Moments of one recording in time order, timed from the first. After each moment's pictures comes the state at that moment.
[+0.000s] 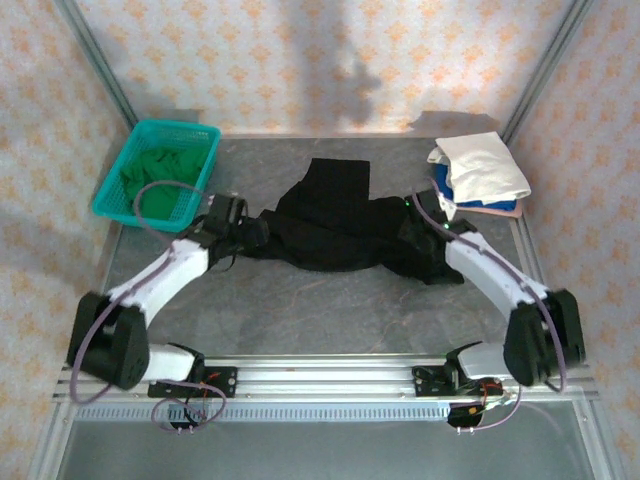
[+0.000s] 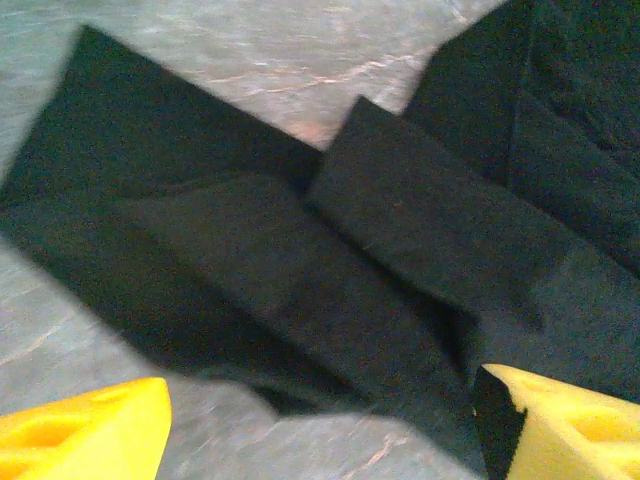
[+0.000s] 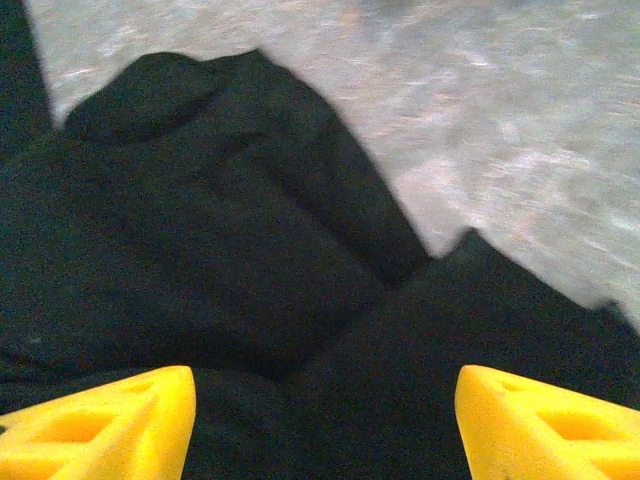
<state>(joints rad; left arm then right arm) -0.29 1.42 0.91 -0.42 -0.09 -0.53 0.35 1.39 0.96 -0.61 0.28 0.73</state>
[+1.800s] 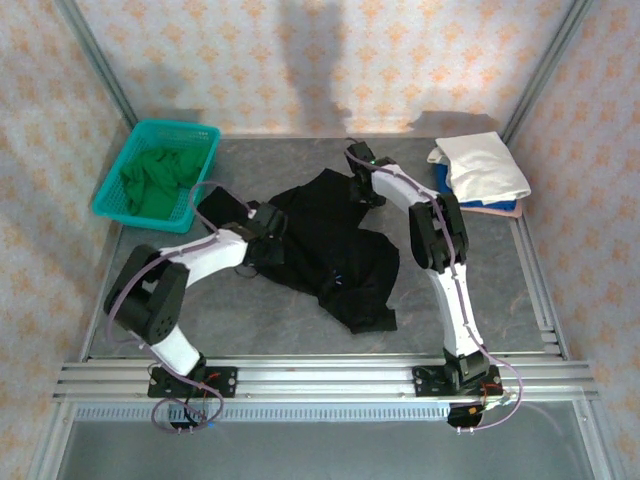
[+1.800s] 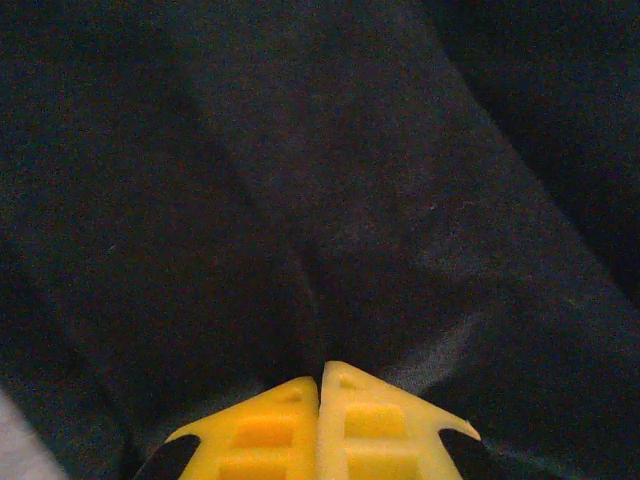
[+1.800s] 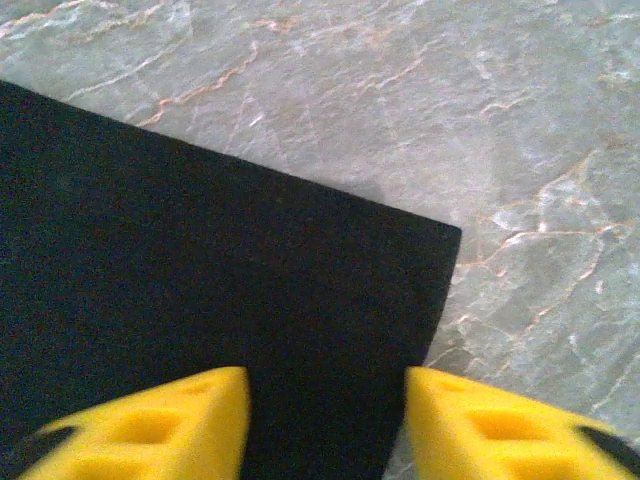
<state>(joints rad) -0.42 1.61 0.92 -0.46 -0.14 -0.53 0.40 2.38 1.98 -0.78 0.22 0.52</state>
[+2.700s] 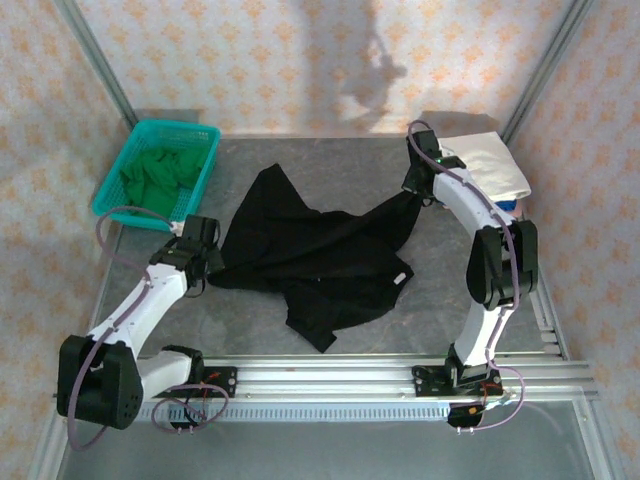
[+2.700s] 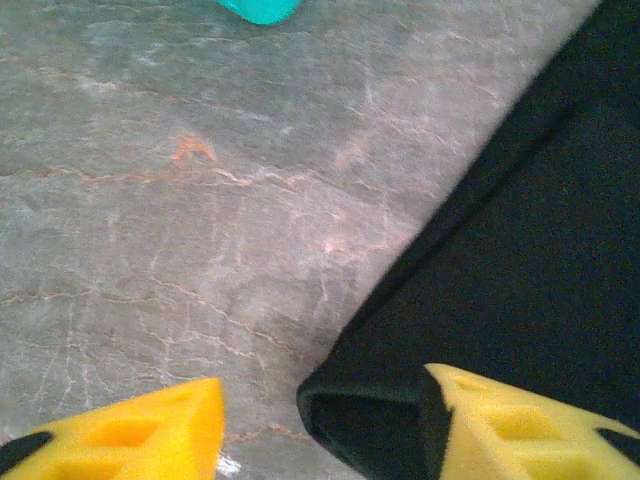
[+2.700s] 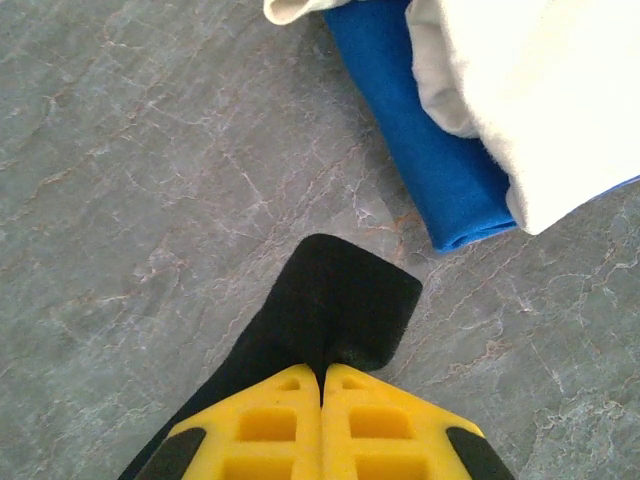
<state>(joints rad) -0.14 1.13 0.70 -0.64 -0.32 -0.54 0.21 1.83 1.52 -0.72 0.32 0.61</state>
